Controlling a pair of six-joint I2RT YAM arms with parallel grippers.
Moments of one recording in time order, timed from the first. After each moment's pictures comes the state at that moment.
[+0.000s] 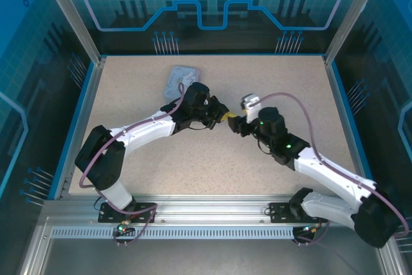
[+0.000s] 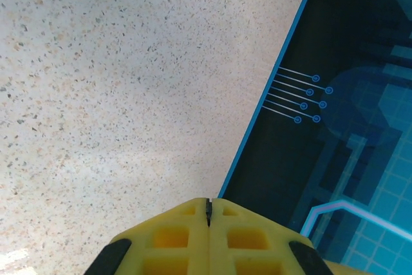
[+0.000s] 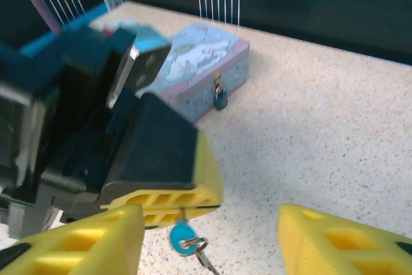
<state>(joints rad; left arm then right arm) -0.66 1.67 1.15 -0.09 0.33 -1.50 0.62 1.03 0.67 0.01 0.07 0.15</state>
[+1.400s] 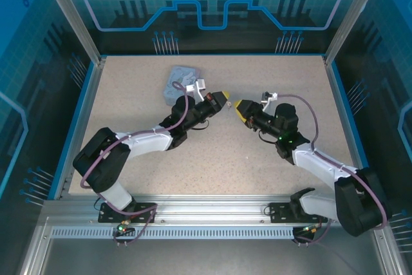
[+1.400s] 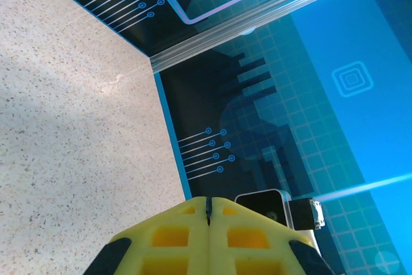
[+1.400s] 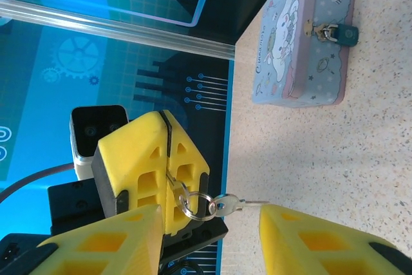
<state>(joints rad) -0.67 1.64 0.87 0.76 0.12 -1.14 0.38 1.21 0.53 0.54 -0.47 1.27</state>
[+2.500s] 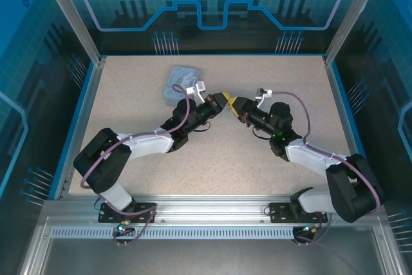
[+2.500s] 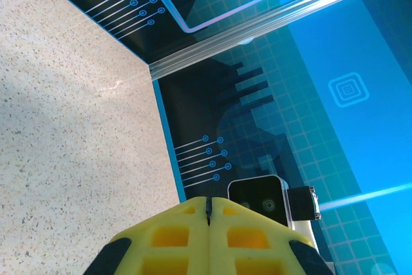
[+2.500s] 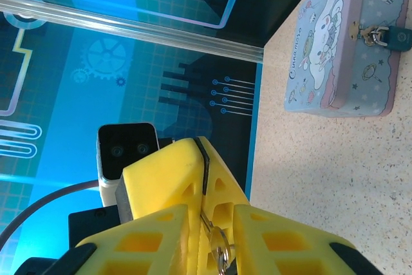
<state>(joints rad) -0.70 1.64 0.85 0.79 0.06 -1.16 0.42 1.31 0.55 0.72 -0.45 1.33</state>
